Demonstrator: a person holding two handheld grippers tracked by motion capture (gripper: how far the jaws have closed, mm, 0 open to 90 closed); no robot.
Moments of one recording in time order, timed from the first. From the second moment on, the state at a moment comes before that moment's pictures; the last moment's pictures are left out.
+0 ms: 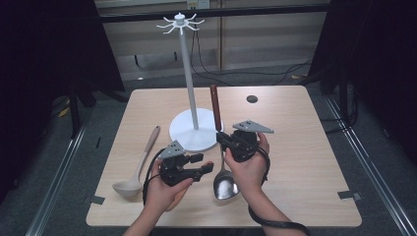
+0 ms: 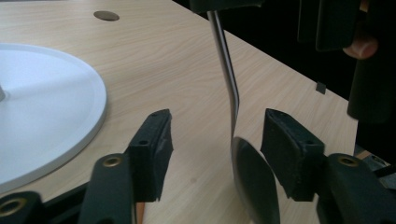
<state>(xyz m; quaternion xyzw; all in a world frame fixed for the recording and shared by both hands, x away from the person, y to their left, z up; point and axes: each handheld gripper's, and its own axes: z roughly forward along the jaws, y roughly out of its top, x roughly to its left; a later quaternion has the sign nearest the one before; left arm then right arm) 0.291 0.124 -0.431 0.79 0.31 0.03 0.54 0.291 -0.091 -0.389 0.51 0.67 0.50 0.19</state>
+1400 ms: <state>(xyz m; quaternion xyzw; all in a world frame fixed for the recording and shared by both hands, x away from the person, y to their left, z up) 0.318 0.139 -0.417 0.72 0.32 -0.05 0.61 0.270 -0.104 -0.376 0.44 0.68 0.55 0.20</state>
